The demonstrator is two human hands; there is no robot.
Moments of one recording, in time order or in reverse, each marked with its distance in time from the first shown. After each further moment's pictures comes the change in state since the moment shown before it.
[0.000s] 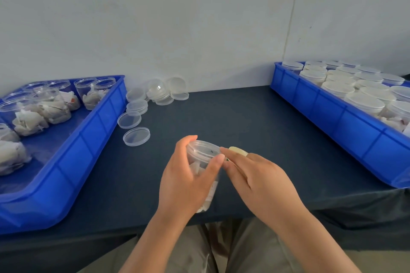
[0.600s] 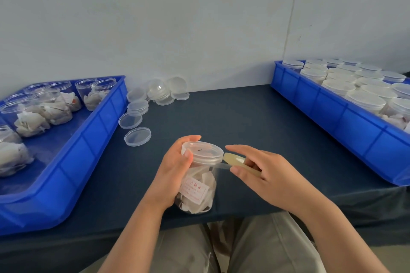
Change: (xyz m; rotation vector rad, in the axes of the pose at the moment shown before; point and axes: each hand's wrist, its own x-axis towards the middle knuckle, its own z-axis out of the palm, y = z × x) left_hand 0.028 -0.045 -0.018 -0.500 -0.304 -0.040; right_hand 0.014 0.046 -0.002 0.205 -0.180 -0.072
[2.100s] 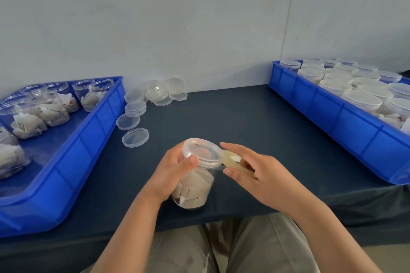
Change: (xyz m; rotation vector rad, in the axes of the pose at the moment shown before) left_hand 0.010 0.012 0.000 0.003 -0.153 -0.031; right_hand 0.000 -0.009 0.005 0.052 0.000 0.038
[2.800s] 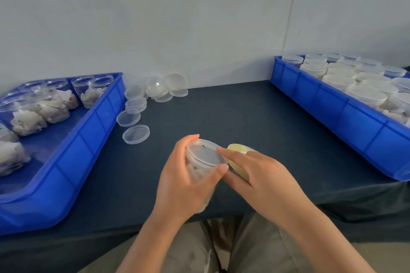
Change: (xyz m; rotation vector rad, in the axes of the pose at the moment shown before) left_hand -0.033 0.008 0.037 0.461 0.334 0.137; right_hand -0.013 -0.031 0.008 -0.253 0.091 0.005
